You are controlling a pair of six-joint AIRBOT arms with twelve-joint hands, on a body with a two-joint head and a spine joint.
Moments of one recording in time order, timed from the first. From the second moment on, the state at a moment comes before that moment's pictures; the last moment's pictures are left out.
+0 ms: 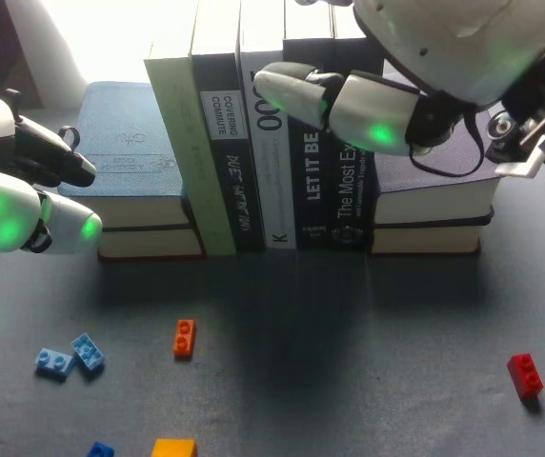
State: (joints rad) left arm -0.13 -0.55 0.72 0.46 0.61 0.45; right arm -0.13 -1.08 0.86 0.31 0.87 -1.81
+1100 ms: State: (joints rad) left arm -0.12 -0.55 0.73 0.46 0.59 0.44; right arm -0.21 -1.02 0.75 0.38 0.86 -1.86
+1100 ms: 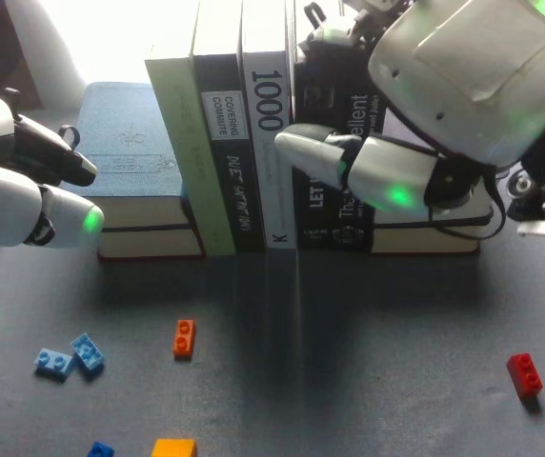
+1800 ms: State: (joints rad) left arm -0.12 -0.55 0.73 0.46 0.58 0.40; right arm -0.24 -0.90 0.51 0.47 0.80 -2.00
